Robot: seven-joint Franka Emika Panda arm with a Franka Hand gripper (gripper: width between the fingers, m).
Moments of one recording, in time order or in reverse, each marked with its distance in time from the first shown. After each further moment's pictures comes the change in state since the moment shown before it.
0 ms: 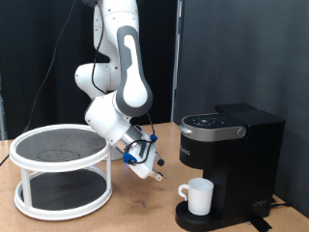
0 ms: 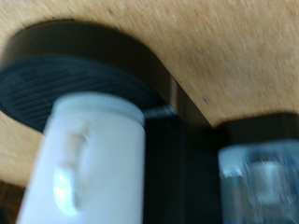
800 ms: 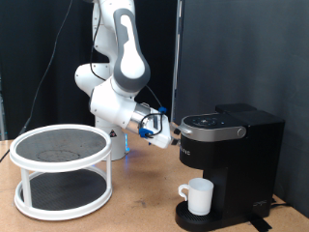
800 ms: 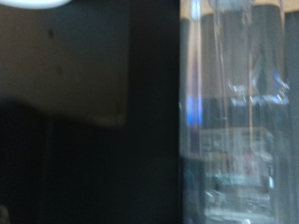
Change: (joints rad) arm -0.003 -0.261 -0.003 -0.065 -0.021 -0.291 0.132
